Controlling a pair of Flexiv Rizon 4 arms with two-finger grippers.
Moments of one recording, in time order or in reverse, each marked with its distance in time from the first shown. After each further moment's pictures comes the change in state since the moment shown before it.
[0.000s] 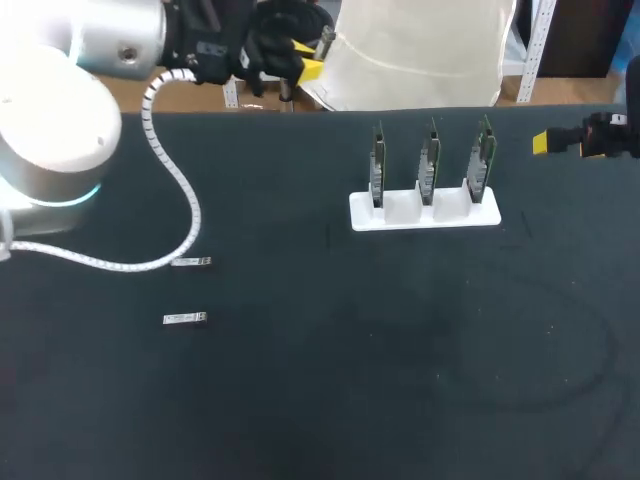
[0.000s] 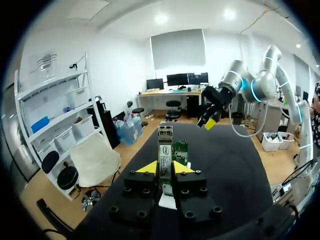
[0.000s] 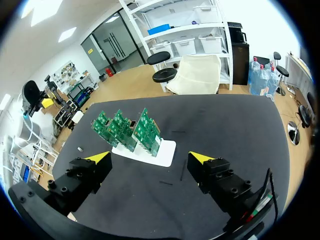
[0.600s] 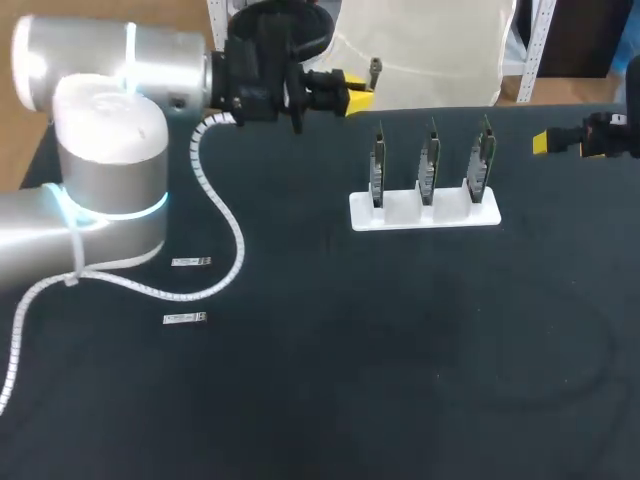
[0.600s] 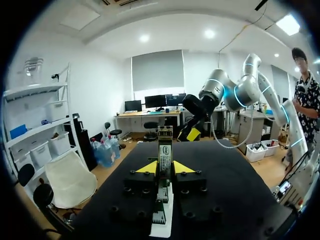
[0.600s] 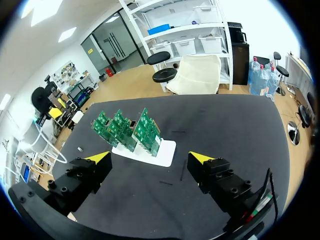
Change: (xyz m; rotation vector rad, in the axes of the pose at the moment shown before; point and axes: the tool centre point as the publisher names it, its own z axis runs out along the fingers) left arm 0.011 -0.029 0.066 0.197 -0.220 0.021; right arm 0.000 0.000 0.000 0.000 0.000 0.000
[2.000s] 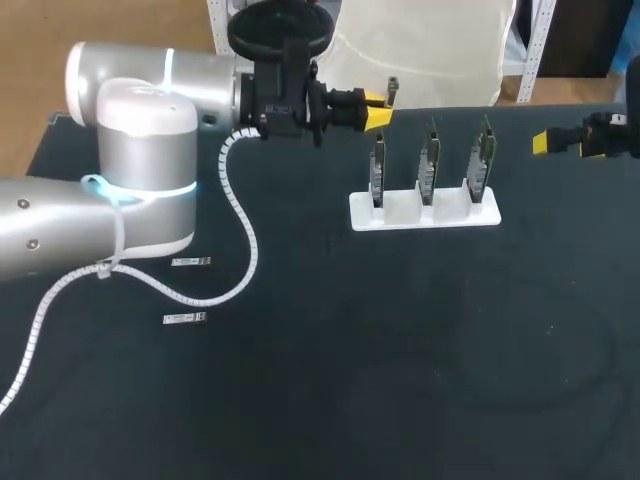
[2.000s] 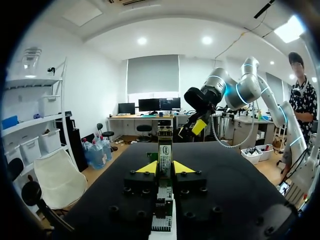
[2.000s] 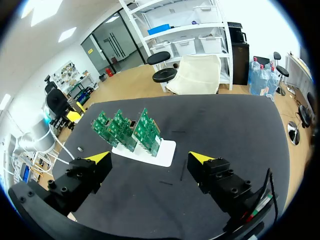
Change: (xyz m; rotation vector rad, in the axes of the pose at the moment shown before) left arm 0.035 0.018 0.035 0.065 -0.041 -0.037; right arm 0.000 0.000 0.000 0.000 0.000 0.000
